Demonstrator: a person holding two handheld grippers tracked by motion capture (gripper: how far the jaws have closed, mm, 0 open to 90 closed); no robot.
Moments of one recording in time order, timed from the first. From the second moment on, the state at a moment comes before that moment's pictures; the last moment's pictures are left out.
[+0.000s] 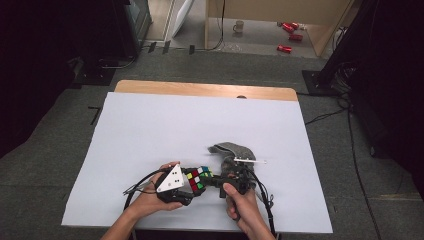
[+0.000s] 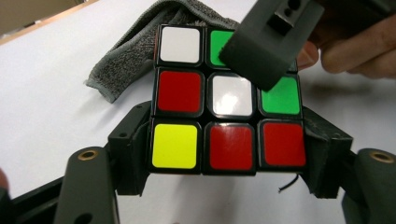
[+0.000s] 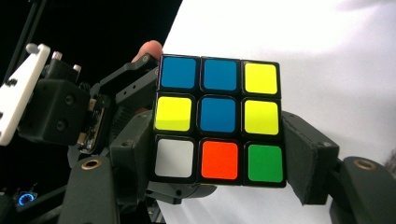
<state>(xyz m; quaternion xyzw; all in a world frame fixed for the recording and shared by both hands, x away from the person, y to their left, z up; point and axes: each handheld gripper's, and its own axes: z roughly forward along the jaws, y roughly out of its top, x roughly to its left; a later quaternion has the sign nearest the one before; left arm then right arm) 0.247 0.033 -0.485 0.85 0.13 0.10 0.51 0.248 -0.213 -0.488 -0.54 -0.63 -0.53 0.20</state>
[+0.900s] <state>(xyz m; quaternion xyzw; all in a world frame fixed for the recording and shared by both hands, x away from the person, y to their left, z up) 0.266 0.055 -0.480 0.83 0.17 -0.05 0.54 0.243 -0.216 -0.480 -0.46 -0.65 -0.58 0.17</state>
